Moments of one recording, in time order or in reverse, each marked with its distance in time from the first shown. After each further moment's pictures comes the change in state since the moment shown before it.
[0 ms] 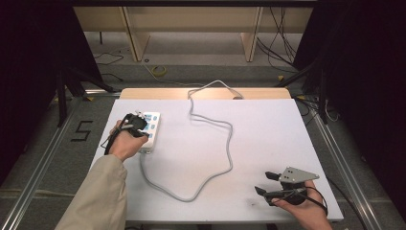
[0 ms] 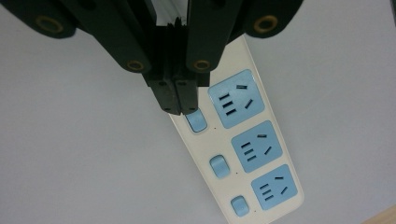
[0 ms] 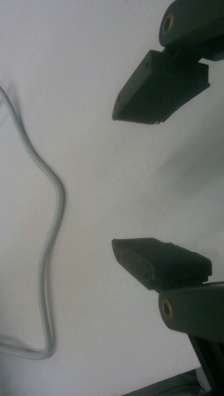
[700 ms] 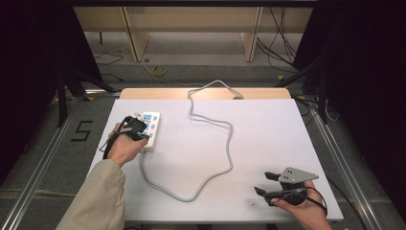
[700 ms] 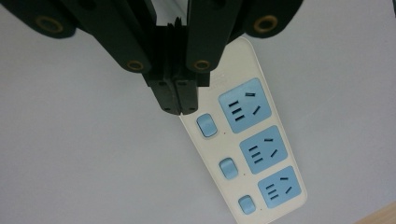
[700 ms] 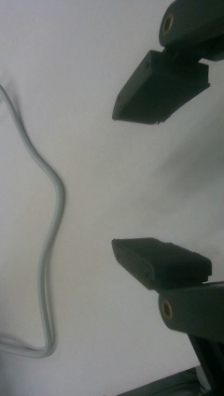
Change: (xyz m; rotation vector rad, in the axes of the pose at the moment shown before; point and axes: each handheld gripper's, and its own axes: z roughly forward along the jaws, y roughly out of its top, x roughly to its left) left arm -0.006 -0.008 -0.010 -0.029 -0.006 0.000; right arm 0.001 0.000 0.001 -0.002 0.004 0.002
